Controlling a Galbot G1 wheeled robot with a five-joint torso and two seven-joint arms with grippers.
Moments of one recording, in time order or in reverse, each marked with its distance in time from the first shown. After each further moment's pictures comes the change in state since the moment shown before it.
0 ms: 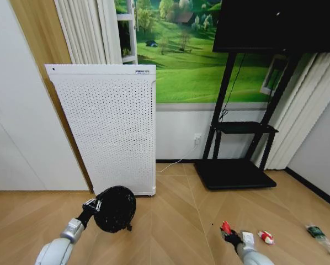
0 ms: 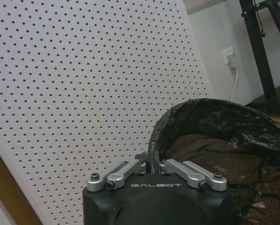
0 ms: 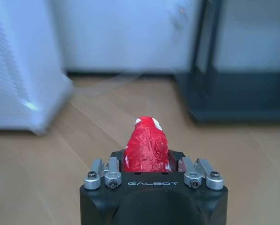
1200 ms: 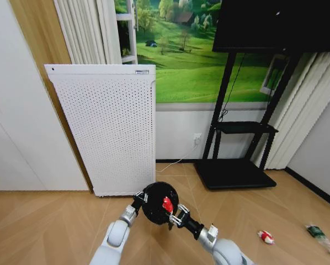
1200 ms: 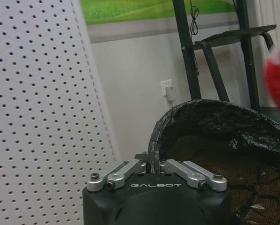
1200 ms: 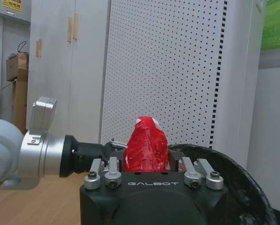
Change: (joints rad) left arm -0.272 -0.260 0.397 0.210 0.134 0.020 -0.075; right arm 0.422 0.048 -0.452 -0.153 -0.247 0.467 -0.456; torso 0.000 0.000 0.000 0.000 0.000
